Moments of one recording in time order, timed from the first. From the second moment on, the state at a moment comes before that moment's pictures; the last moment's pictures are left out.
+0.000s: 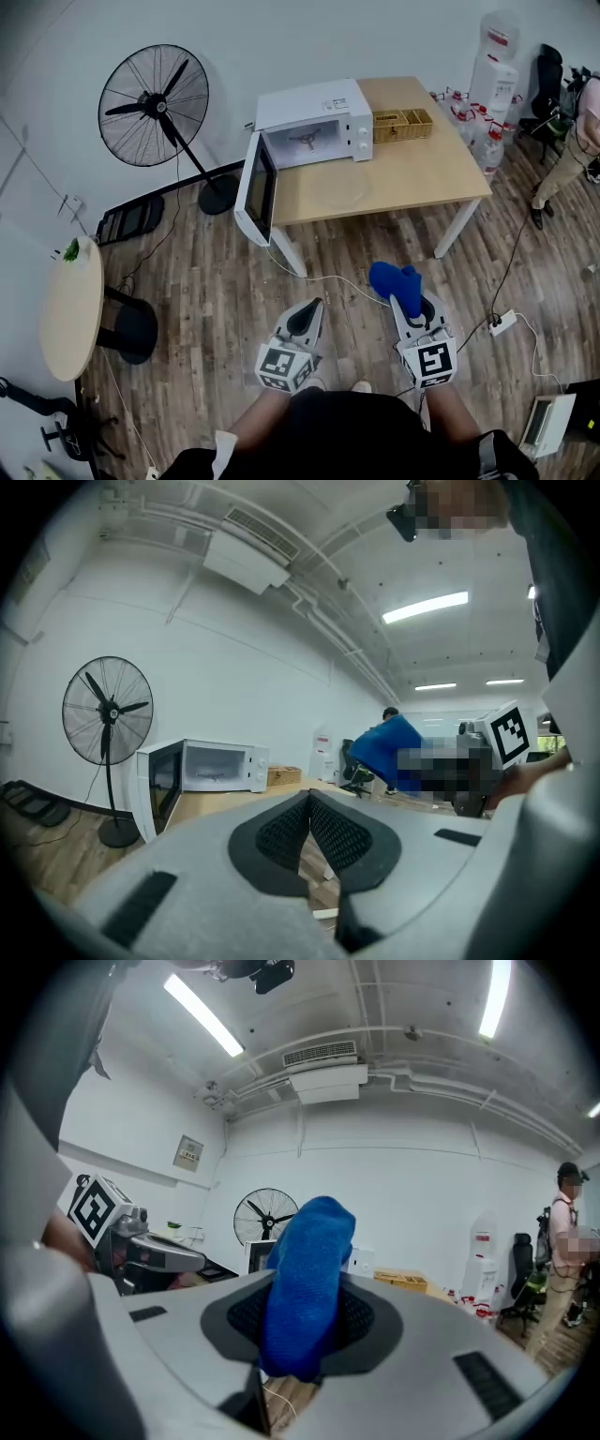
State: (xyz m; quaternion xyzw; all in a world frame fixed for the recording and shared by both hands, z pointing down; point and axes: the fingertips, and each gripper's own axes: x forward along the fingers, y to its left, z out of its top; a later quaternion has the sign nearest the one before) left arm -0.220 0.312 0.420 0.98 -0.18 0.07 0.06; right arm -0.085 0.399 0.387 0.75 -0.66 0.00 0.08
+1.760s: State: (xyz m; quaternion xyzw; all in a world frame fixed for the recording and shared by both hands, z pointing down) left arm -0.080 0.024 0.407 0.99 -0.13 0.04 0.09; right arm 0.046 0.122 0.388 0.77 -0.63 -0.02 0.12
